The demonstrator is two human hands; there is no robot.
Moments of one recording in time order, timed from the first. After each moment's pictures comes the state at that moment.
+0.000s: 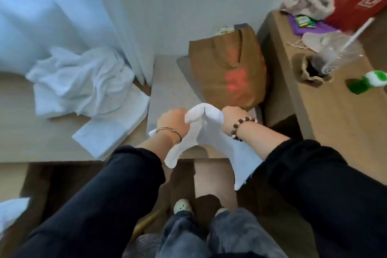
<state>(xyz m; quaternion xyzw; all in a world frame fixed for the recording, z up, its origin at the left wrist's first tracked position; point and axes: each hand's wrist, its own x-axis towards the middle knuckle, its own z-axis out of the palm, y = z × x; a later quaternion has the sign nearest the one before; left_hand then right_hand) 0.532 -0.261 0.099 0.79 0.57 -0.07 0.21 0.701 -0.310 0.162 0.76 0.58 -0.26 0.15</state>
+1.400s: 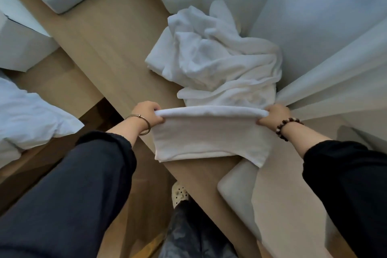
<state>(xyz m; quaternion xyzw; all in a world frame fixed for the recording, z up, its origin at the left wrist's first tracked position) 0.125 -0.115 -0.112 0.42 0.84 0.03 0.34 0.444 0.075 -0.092 0.57 0.75 -0.27 0.18</state>
